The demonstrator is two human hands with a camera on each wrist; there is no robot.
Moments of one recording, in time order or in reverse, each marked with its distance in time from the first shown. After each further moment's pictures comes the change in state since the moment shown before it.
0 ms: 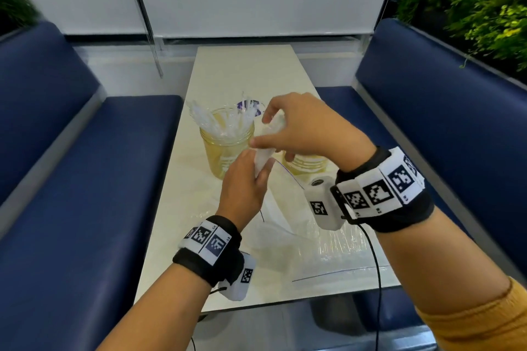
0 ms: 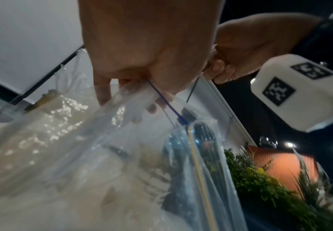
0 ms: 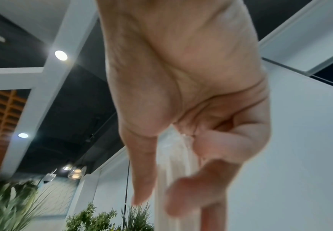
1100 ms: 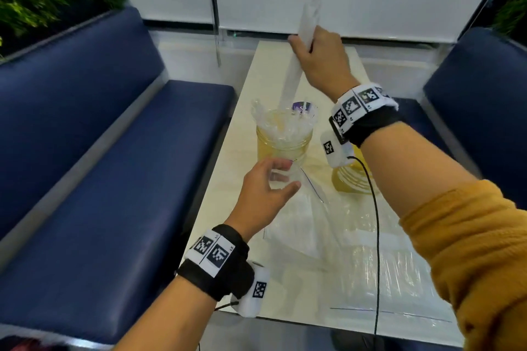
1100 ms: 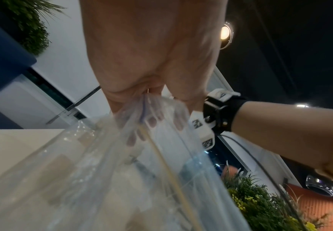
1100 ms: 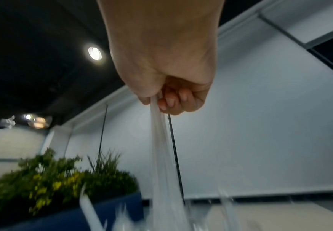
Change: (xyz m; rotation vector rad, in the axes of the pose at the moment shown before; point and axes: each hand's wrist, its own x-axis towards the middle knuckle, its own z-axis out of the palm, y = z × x) left_hand -0.013 -0.026 -0.055 -0.399 0.013 -0.306; right_hand 0.199 -0.010 0.027 0.154 0.466 -0.128
